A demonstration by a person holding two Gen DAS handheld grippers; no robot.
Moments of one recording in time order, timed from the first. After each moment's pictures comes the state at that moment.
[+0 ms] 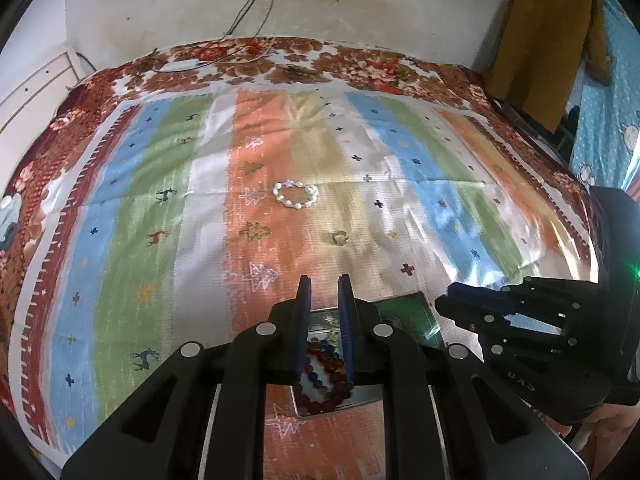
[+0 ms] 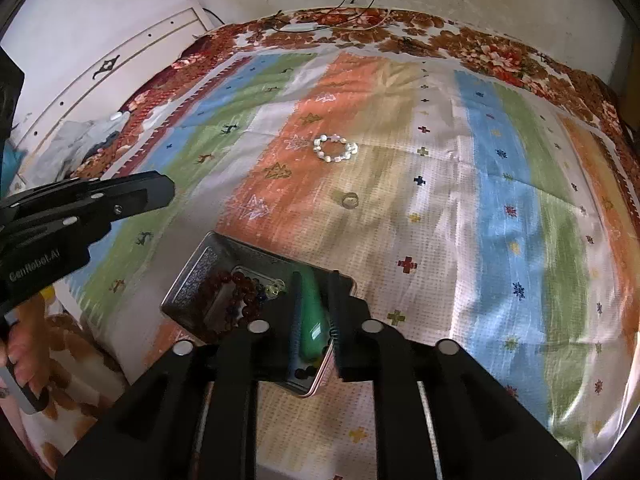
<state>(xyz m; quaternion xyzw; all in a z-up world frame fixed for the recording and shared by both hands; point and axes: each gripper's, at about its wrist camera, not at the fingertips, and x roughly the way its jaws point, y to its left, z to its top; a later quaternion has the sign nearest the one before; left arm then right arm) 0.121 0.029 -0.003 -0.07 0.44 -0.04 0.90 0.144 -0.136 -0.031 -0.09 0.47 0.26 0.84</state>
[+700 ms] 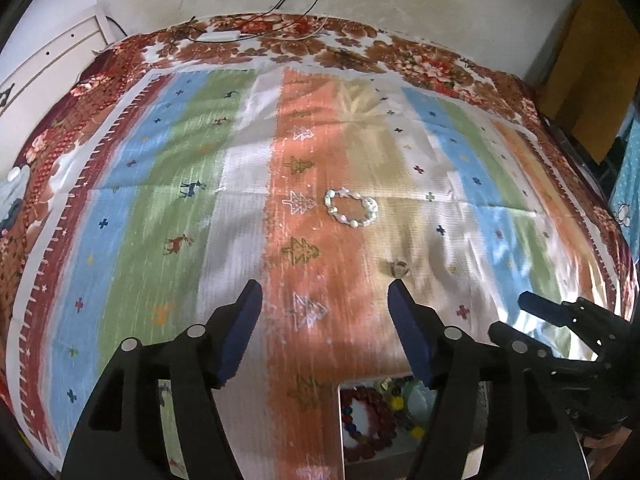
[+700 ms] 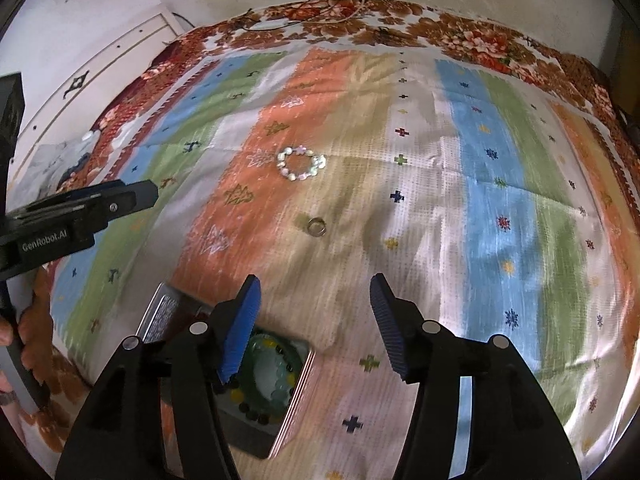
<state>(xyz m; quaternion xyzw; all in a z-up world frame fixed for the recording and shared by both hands) 0.192 0.071 -0.031 -0.11 0.47 0.02 0.88 0.203 -0.137 -0.044 -0.06 0.50 0.22 0.84</state>
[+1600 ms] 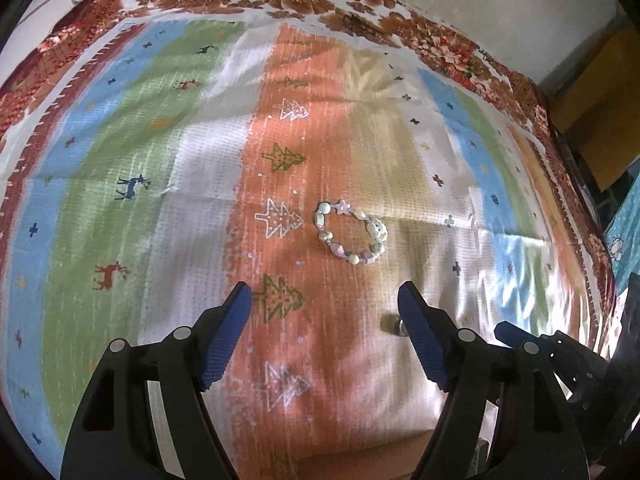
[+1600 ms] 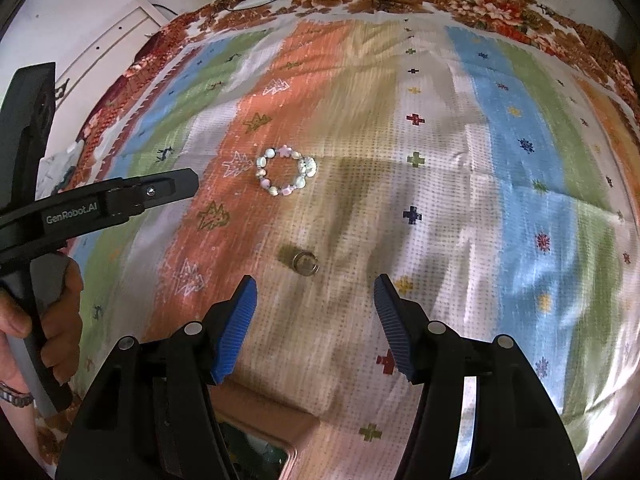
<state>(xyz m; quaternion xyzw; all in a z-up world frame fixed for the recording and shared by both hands) 0.285 0.088 -0.085 -0.18 0.52 0.00 0.84 0.271 -0.117 -0.079 -0.04 0.55 0.23 0.80</state>
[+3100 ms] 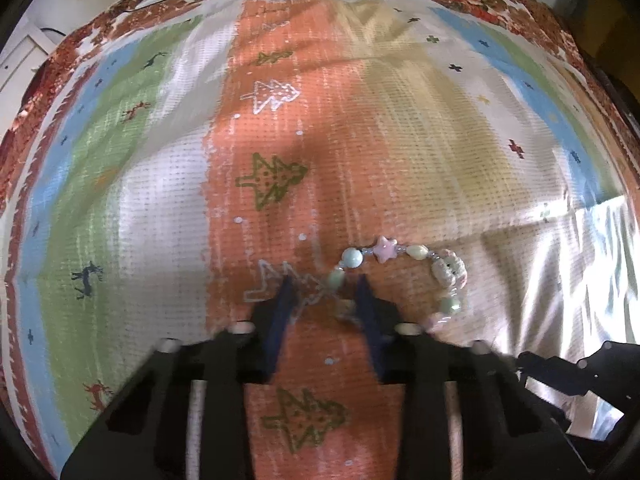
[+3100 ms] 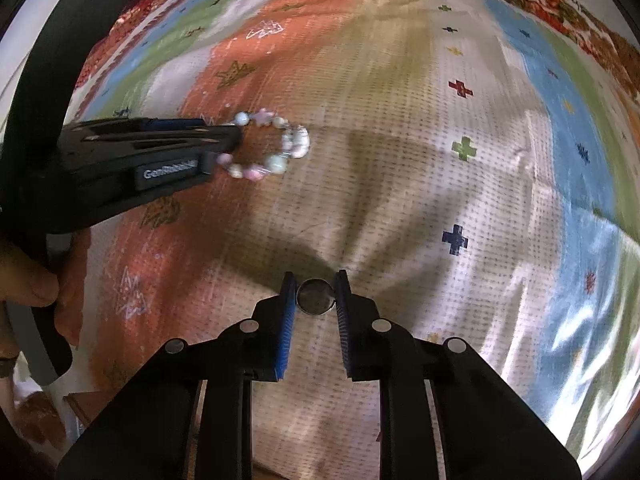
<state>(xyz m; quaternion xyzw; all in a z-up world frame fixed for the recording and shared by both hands) 0.368 0.071 -0.150 -0.03 0.57 0.02 0.82 0.318 -0.081 -0.141 -0.10 0.60 0.23 0.76</state>
